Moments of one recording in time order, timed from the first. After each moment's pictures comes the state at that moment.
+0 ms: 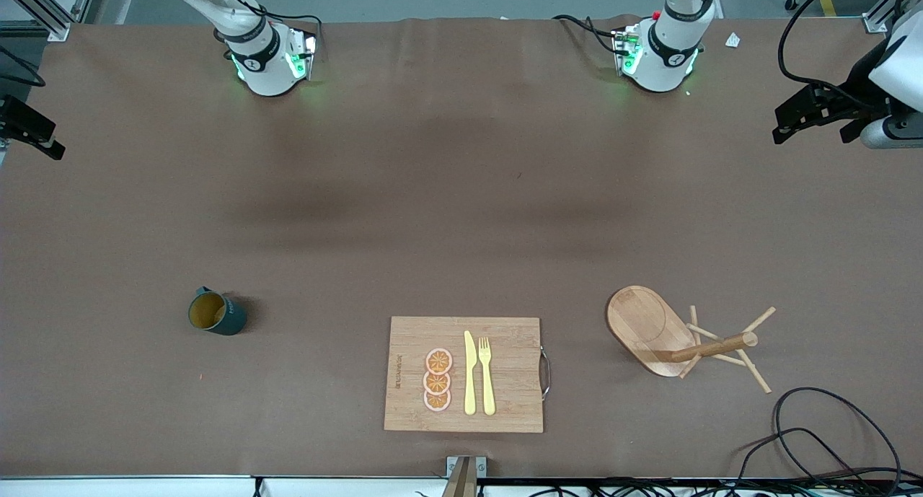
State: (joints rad) left arm 0.05 -0.06 -0.15 -1.54 -0.02 1.46 -0.10; right arm -0.07 -0.08 -0.05 -1.58 0.00 1.57 -0.09
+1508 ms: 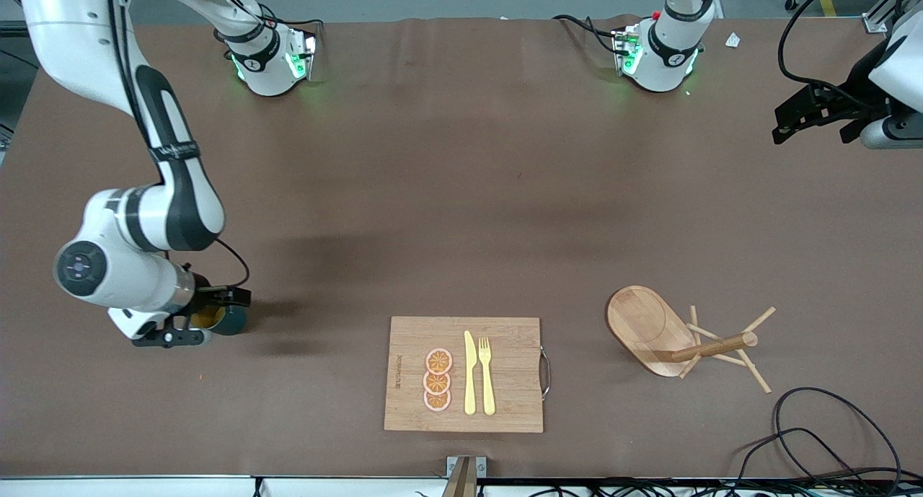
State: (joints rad) left arm 0.05 -0.04 -0.15 -1.53 -0.02 1.46 -0.10; right arm 0.09 0.58 -0.02 -1.60 0.04 2.14 0.03
